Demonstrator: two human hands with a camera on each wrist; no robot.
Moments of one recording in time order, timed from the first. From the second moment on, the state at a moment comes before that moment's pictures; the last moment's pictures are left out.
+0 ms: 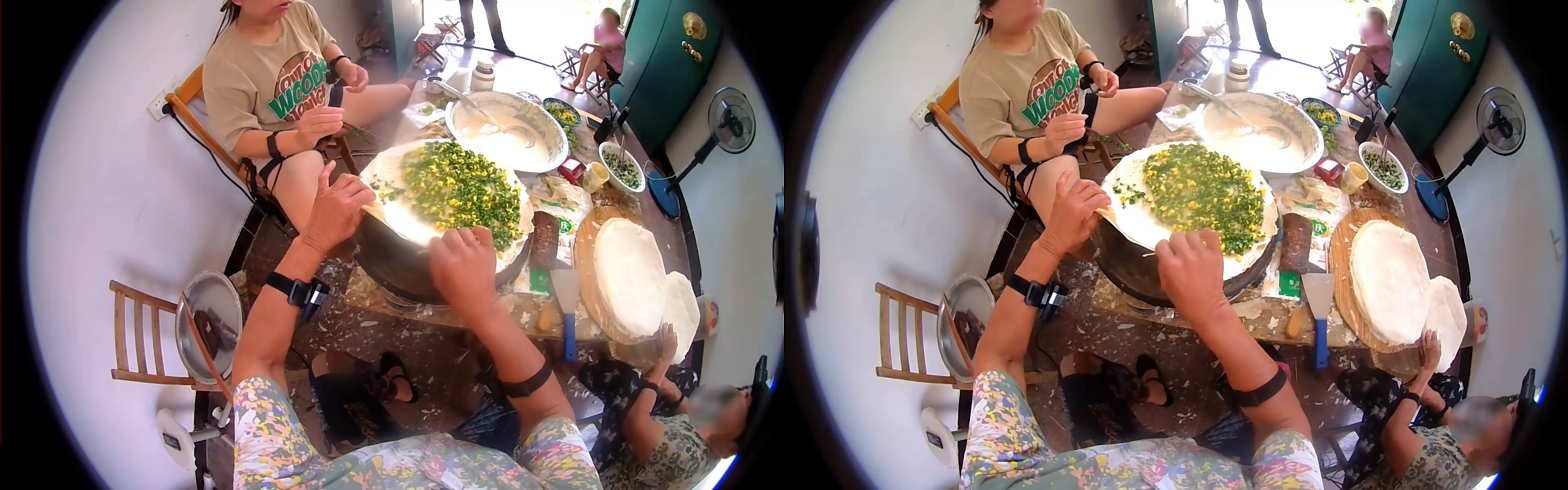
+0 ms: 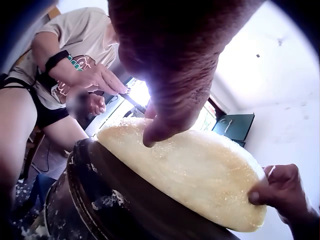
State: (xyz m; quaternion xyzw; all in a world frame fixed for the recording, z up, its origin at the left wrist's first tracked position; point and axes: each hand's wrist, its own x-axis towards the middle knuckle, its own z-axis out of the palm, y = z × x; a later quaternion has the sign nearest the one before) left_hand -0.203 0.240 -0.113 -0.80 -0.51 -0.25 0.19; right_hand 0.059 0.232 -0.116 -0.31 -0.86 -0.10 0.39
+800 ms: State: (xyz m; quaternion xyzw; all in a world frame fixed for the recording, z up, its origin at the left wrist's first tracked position) left_hand -0.132 0.417 -0.052 -0.81 -0.51 -0.18 0.22; right_hand 0.154 0.402 -0.105 -0.46 -0.60 0.44 0.48
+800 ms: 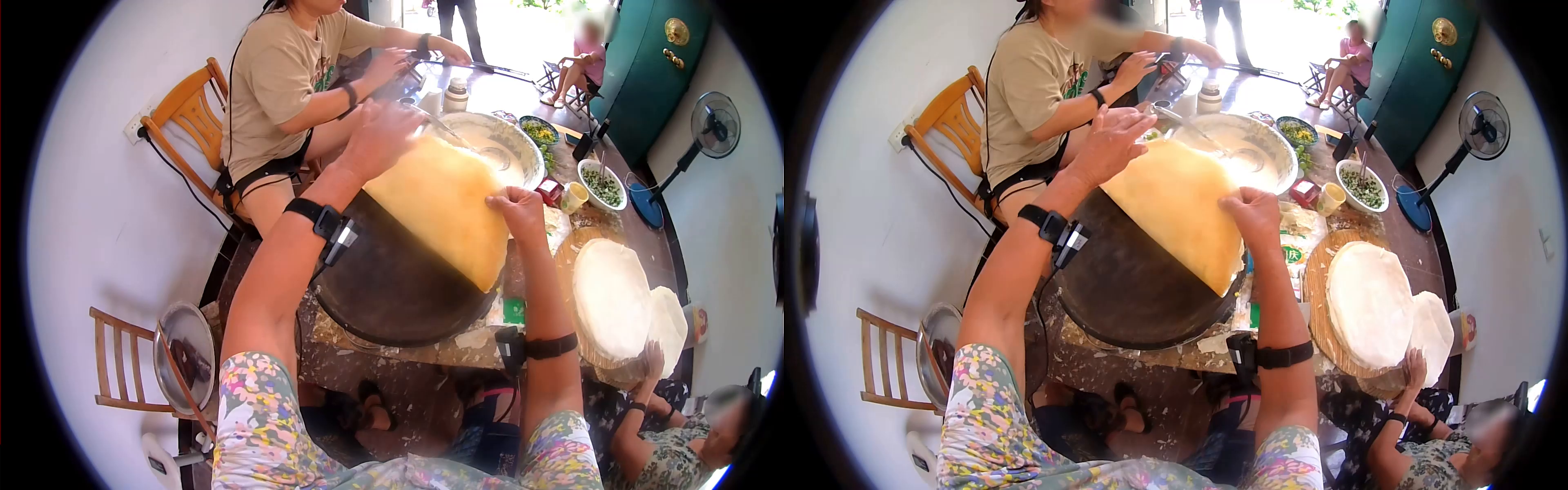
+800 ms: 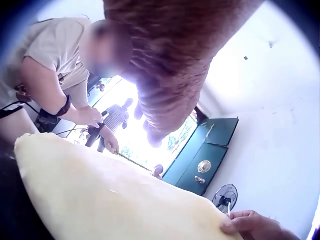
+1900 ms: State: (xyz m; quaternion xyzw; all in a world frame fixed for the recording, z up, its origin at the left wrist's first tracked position) left_hand -0.137 0.395 -0.137 -0.79 -0.61 0.01 -0.02; right_hand 0.133 0.323 -0.136 -0.38 -0.92 0.00 0.10
